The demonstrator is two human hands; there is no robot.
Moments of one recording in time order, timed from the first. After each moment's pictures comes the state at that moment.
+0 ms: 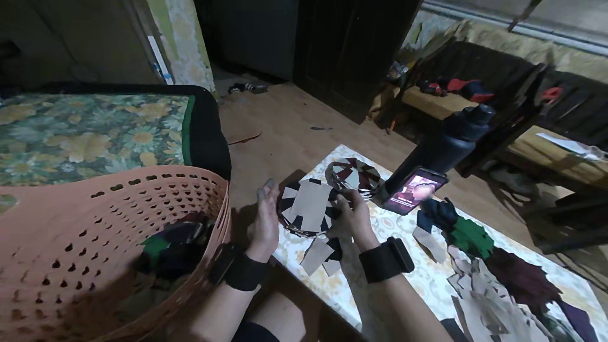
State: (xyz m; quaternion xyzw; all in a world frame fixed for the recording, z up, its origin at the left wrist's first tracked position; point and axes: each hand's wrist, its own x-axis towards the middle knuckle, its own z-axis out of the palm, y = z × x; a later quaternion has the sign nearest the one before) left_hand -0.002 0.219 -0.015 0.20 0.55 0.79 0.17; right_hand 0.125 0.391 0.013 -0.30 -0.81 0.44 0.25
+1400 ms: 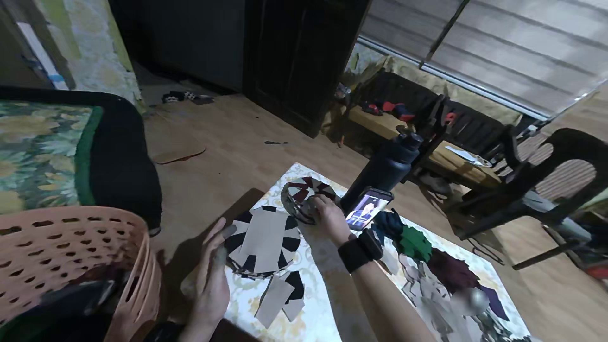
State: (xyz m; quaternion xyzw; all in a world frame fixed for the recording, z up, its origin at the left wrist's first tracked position) left_hand 0.004 0.215 -0.048 0.35 0.53 0.78 0.03; right_hand 0.121 0.472 0.035 -0.23 -0.95 0.13 0.13
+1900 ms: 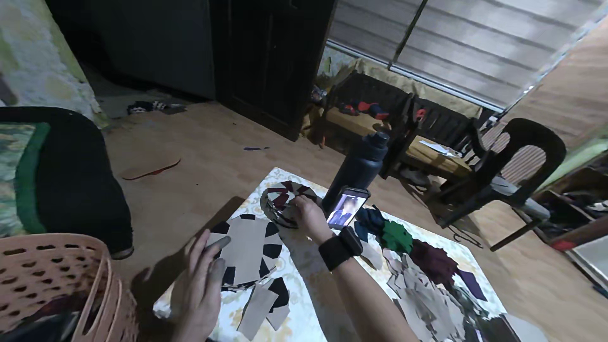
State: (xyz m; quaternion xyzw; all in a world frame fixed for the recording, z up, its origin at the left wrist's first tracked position) left_hand 0.011 0.213 -0.034 0.42 0.69 0.59 -0.02; right_hand 0.109 0.472 0.042 -0.29 -0.93 0.19 0.12
